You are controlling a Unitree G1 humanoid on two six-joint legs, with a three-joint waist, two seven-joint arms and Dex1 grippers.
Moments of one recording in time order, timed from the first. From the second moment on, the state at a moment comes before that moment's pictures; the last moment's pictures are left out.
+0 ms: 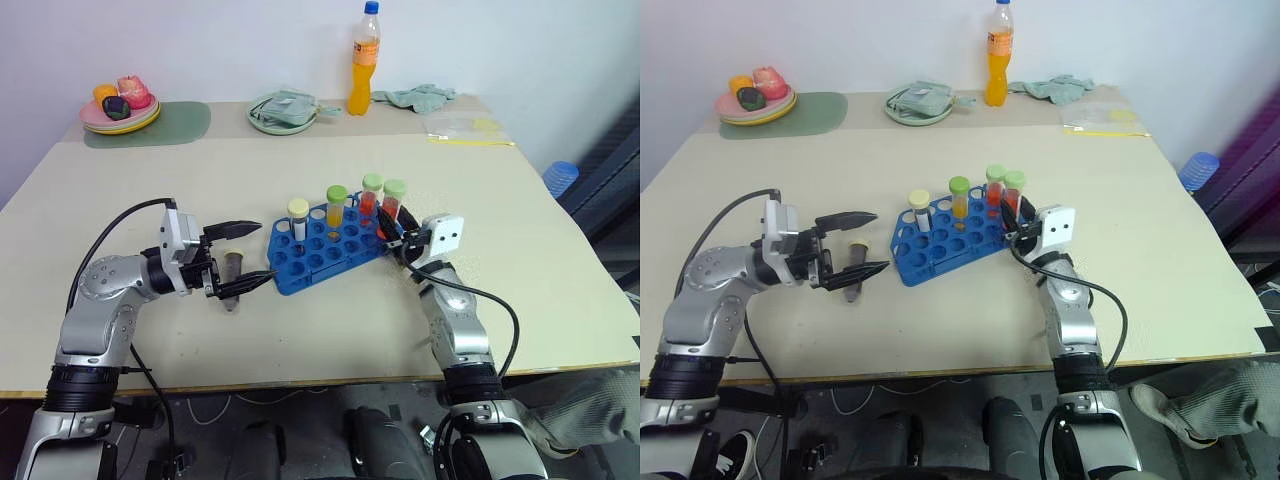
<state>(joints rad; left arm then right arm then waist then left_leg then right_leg) -0.32 0.63 0.11 -0.05 -0.52 0.13 -1.19 -0.39 -0.11 -0.08 0.24 0.20 -0.11 0.38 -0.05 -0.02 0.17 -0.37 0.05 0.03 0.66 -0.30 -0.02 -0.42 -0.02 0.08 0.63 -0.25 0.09</state>
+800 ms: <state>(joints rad) -0.28 0.56 0.08 -0.10 -0.52 0.13 -1.13 -0.20 -0.76 -0.14 -0.36 0.38 0.78 0.53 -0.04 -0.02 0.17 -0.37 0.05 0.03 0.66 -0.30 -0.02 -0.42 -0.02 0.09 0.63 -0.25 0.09</state>
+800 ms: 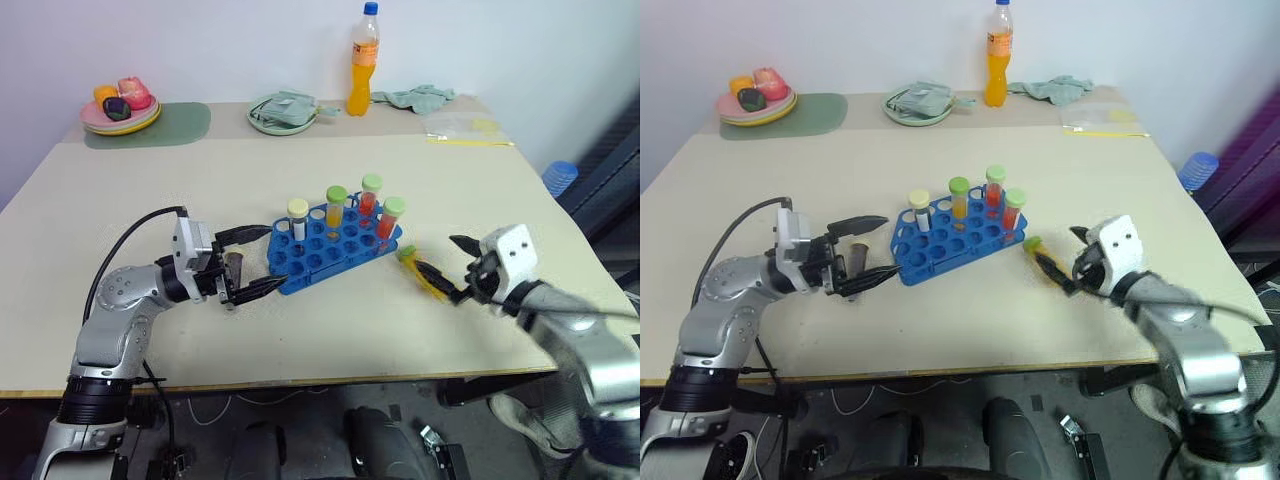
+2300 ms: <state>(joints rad) -0.12 0.51 0.06 -0.20 -0.51 0.07 -1.03 -0.85 -0.80 0.39 0.09 0.37 1.43 0.68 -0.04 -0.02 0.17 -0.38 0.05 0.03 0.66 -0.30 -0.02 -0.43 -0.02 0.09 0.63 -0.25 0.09</state>
